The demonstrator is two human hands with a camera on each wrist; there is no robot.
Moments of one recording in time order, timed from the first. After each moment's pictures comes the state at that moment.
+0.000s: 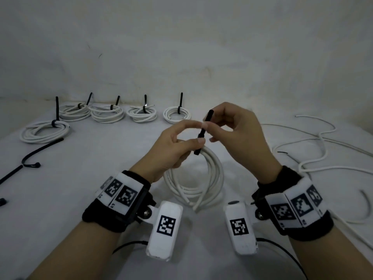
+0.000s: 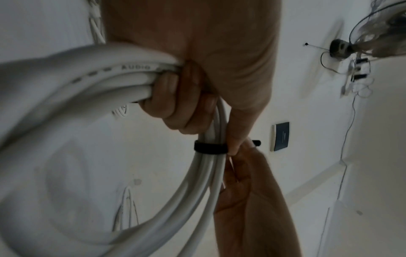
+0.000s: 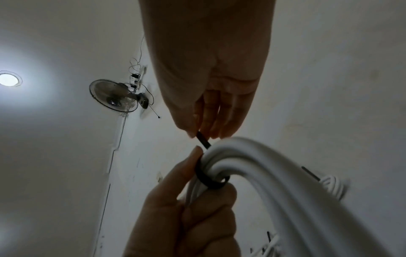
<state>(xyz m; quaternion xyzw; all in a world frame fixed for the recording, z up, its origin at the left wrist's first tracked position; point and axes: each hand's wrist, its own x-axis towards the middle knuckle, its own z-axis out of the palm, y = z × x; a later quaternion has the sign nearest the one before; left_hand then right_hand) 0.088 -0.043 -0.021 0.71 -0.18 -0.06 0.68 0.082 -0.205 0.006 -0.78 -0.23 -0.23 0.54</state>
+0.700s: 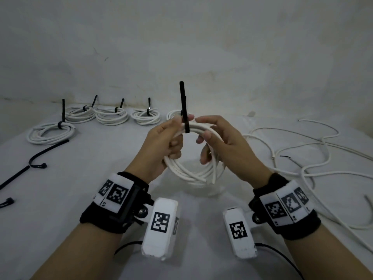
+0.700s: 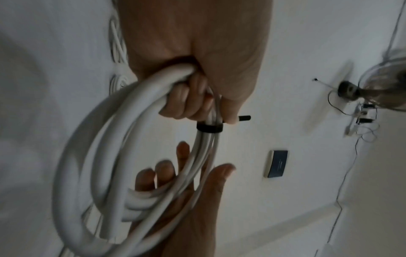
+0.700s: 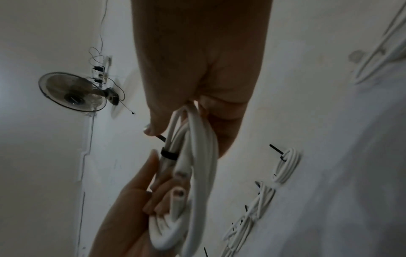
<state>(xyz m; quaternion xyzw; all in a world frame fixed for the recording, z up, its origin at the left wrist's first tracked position) 0.097 -0.032 -0.018 0.57 -0.13 -0.04 0.81 0.087 -0.197 -0.018 -0.74 -0.26 -0.07 0.62</state>
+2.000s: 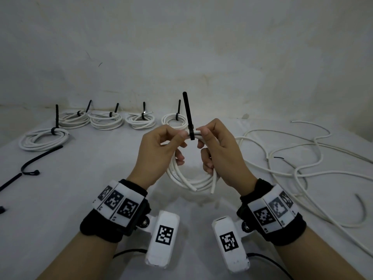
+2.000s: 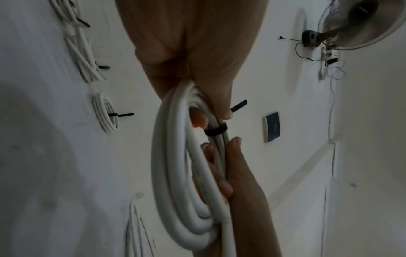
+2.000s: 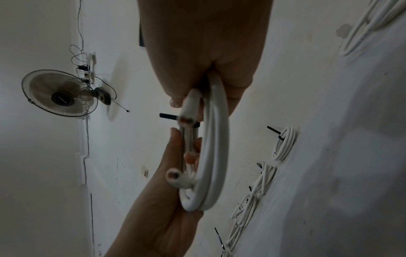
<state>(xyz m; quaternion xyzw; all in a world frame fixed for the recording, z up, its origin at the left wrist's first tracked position) 0.090 -0.042 -0.023 0.69 -0.13 0.14 0.69 0.088 -0.190 -0.023 -0.70 -0.18 -0.11 0.68</state>
